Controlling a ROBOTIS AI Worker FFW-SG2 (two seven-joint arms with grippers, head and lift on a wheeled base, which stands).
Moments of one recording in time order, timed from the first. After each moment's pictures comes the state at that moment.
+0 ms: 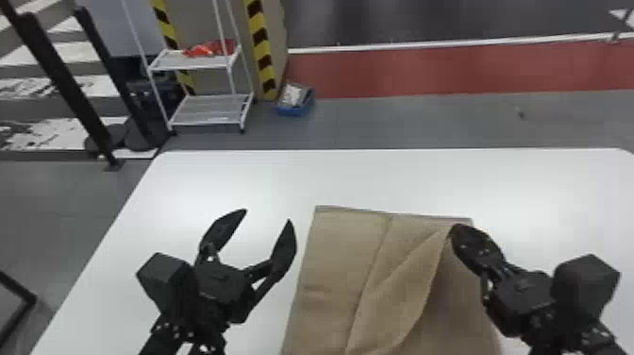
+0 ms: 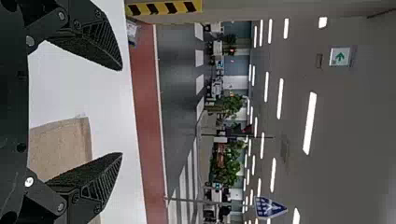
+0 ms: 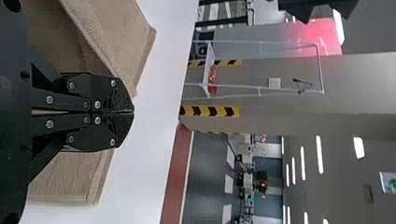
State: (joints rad) left arm 0.53 0.31 -0.10 -2.11 0.20 0.01 0.00; right arm 0.40 -0.20 0.12 -1.95 -0.09 0.10 0.20
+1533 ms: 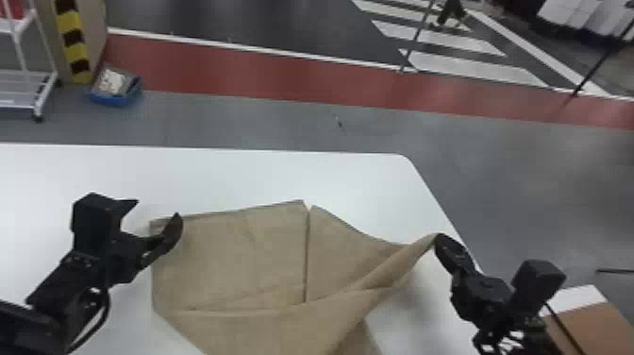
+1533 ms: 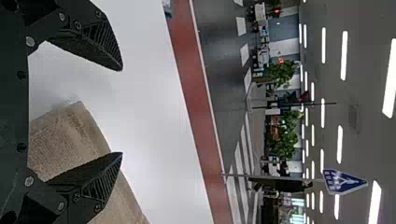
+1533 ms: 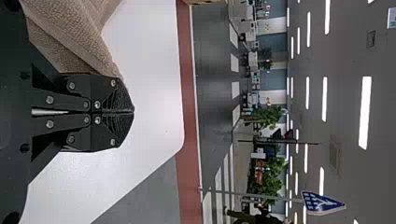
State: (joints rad) left arm -0.07 0.23 -0.40 -1.49 0.16 0.19 0.00; right arm 0.51 -0.19 -0.43 -1.89 -0.33 0.11 0.21
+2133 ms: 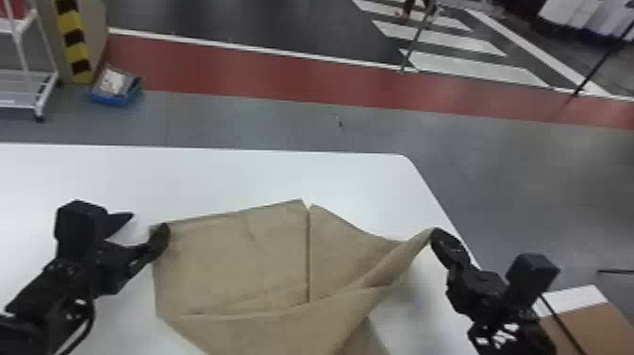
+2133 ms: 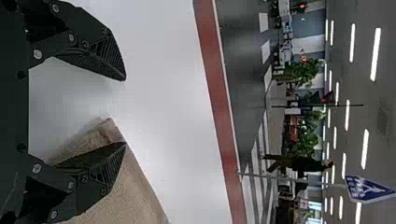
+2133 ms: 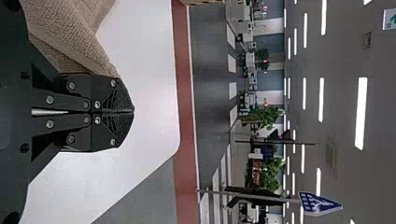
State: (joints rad) left arm -0.03 0.25 -0.35 -1.52 0.19 0.26 -0.06; right arm 0.47 -0.19 -0.42 -1.87 -0.32 0.11 0.21
